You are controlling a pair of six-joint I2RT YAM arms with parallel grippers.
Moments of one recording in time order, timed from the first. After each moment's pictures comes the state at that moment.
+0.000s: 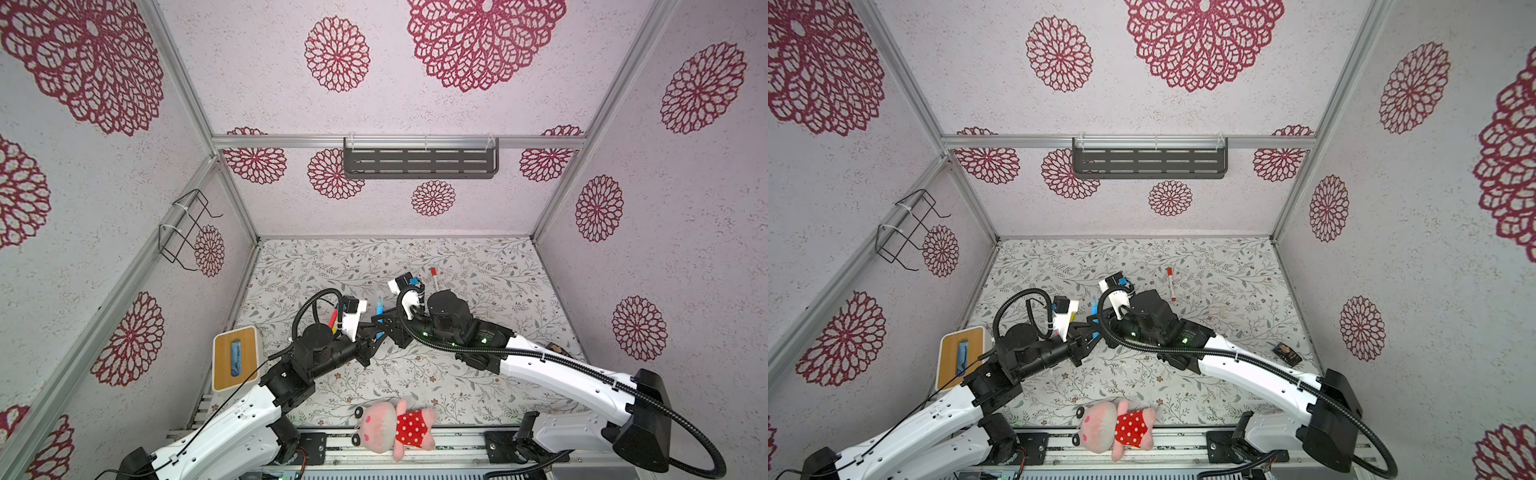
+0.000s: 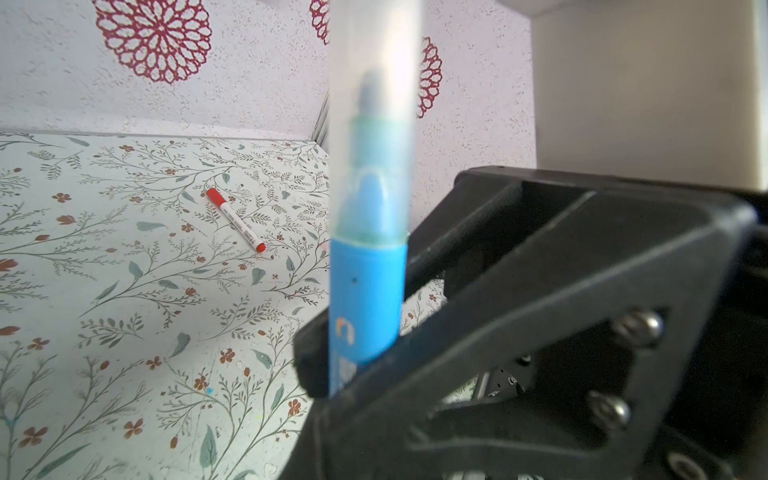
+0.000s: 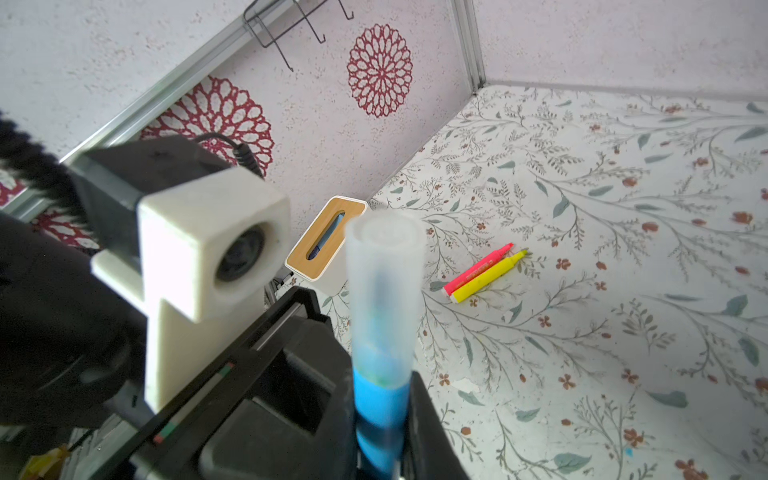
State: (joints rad) left arm -0.77 0.82 0.53 0.12 0.20 -0.45; right arm 1.01 1.28 1.05 -0.07 -0.16 0.47
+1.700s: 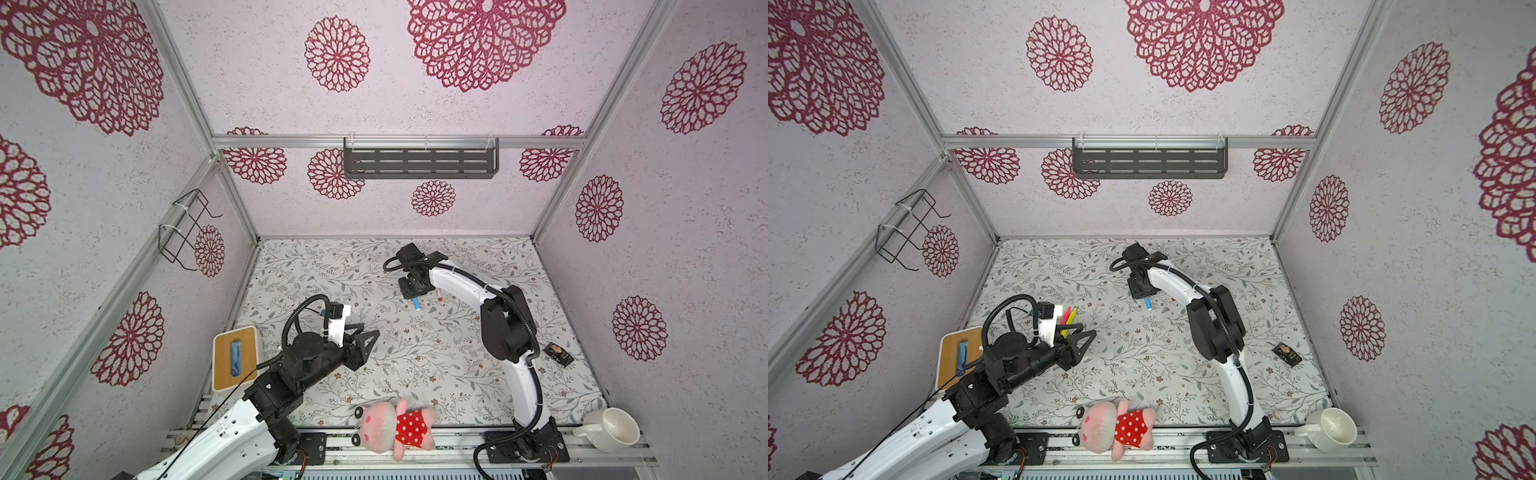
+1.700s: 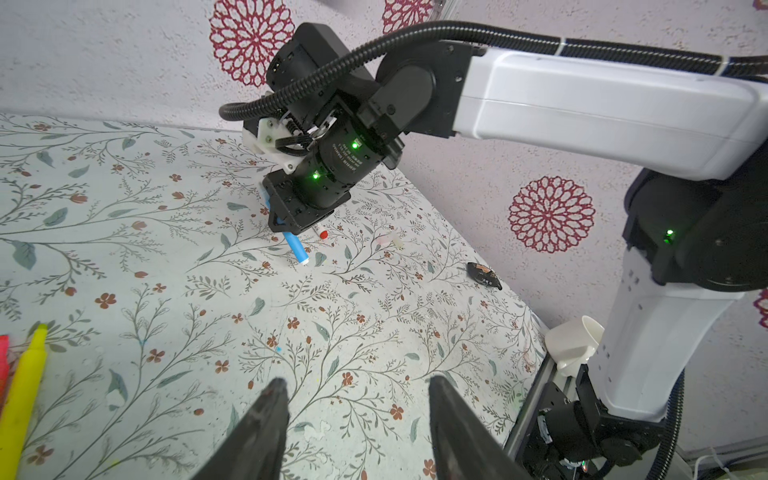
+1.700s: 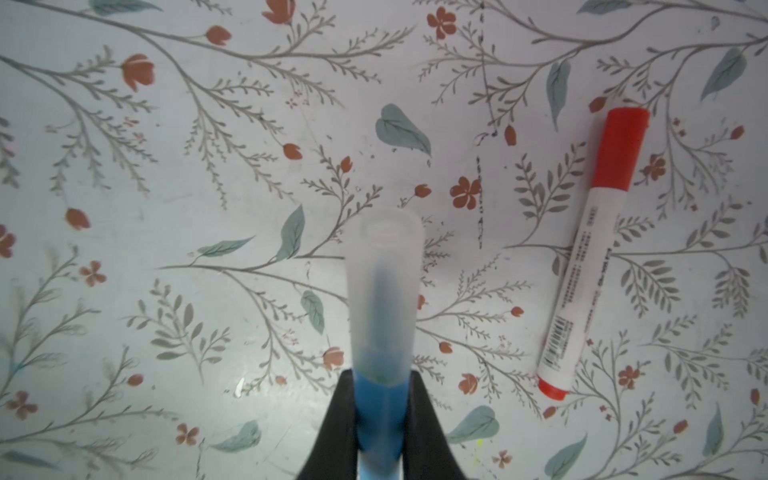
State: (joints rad) left arm -0.77 0.66 0.51 -0.10 0.01 -0.45; right arm 0.62 2.24 1.93 -0.88 0.17 0.24
